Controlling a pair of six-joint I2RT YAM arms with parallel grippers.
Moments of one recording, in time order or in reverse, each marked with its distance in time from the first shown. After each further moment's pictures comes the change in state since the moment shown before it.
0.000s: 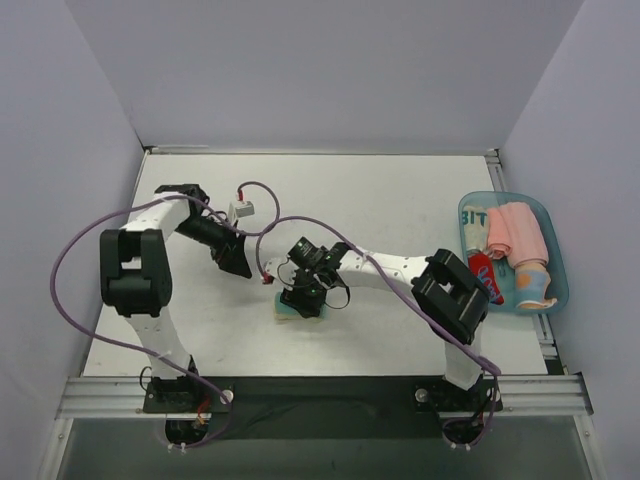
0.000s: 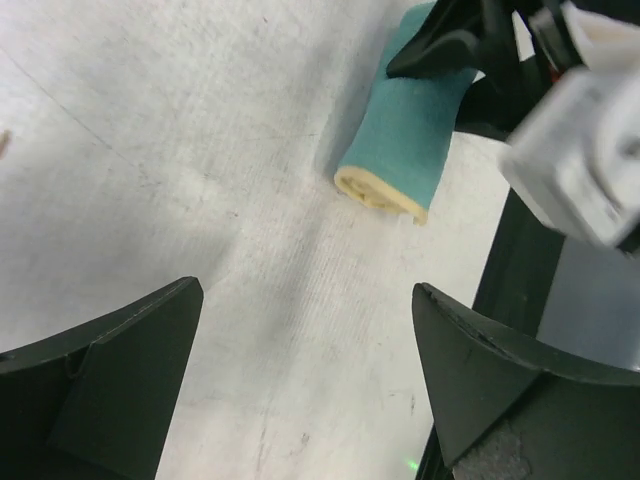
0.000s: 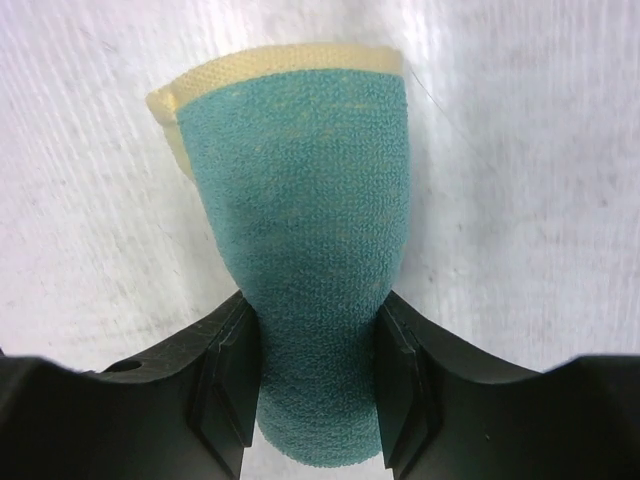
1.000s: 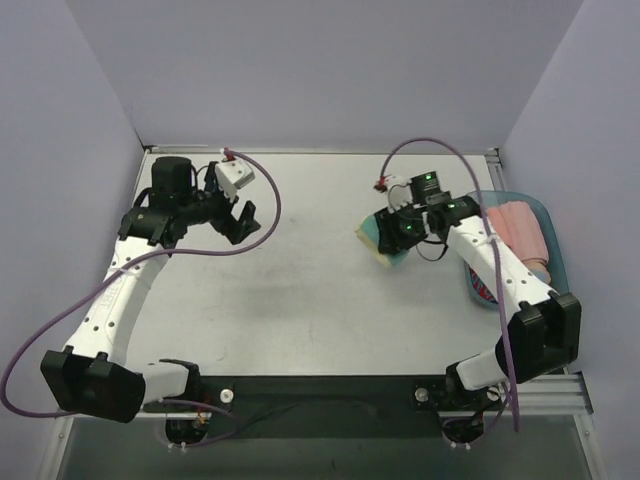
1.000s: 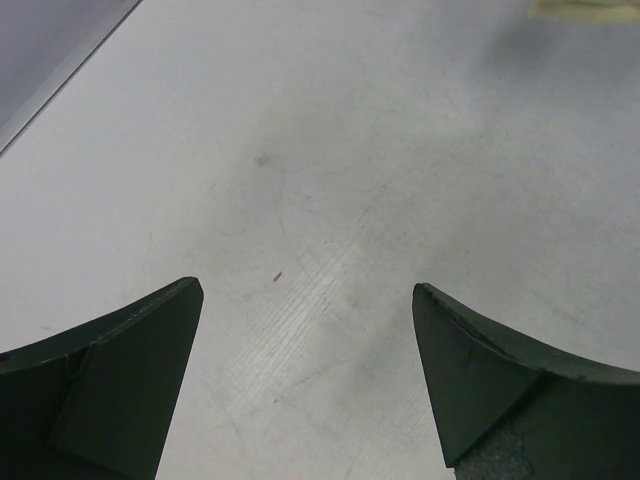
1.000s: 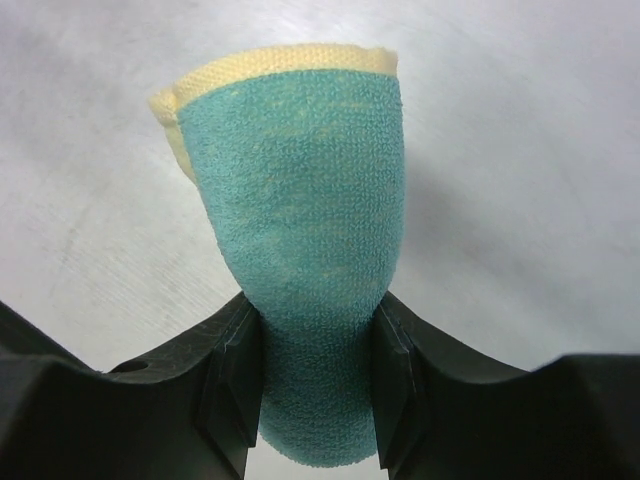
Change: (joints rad) left arm -0.127 -0.671 -0.082 0.562 -0.325 -0.510; right arm -0.568 -0.426 -0.025 -0.256 -0.058 0.235
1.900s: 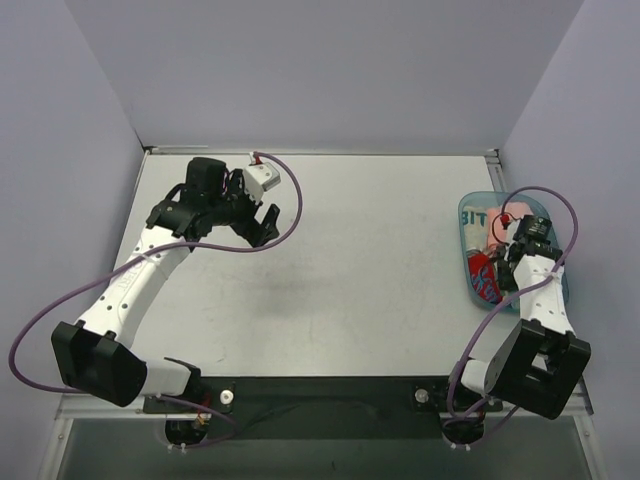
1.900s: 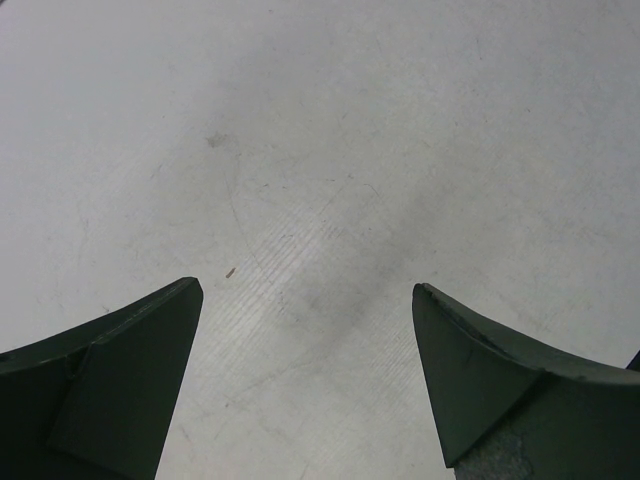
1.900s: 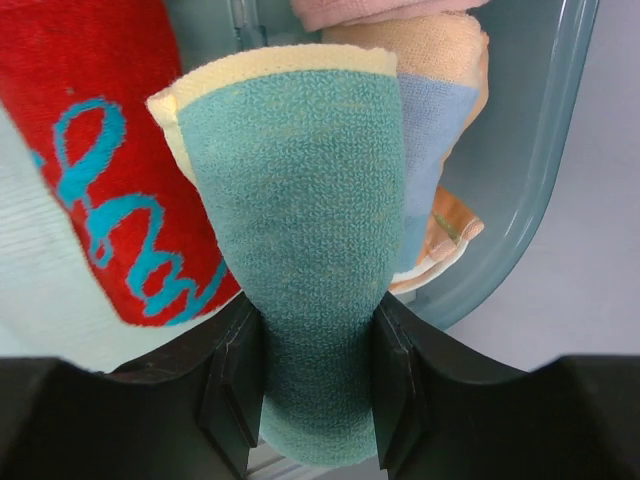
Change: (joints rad) left arm -0.200 0.084 0.024 0.002 -0.154 -0.120; right arm -0.808 -0.217 -0.348 0.053 0.542 -0.217
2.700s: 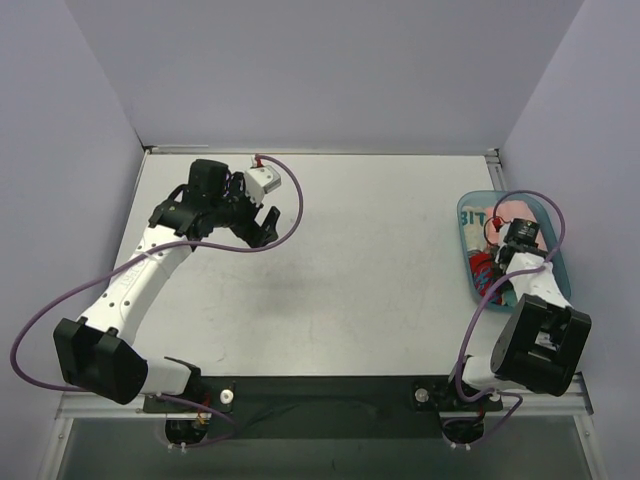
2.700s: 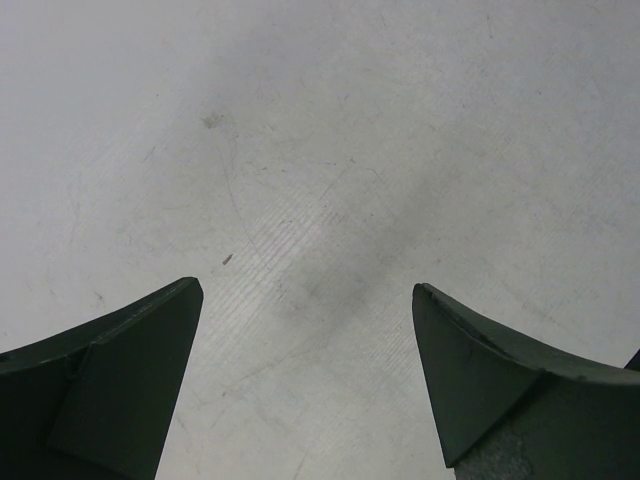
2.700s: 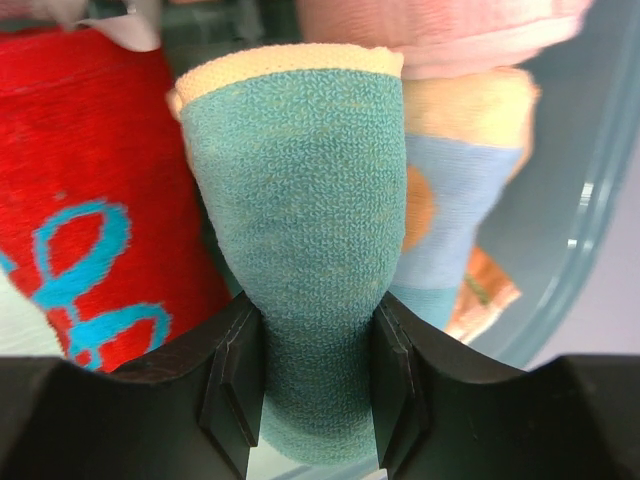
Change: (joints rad) left arm 0.000 0.009 -0.013 -0.014 -0.019 0.007; right arm 0.019 0.122 -0.097 0.243 0.061 -0.029
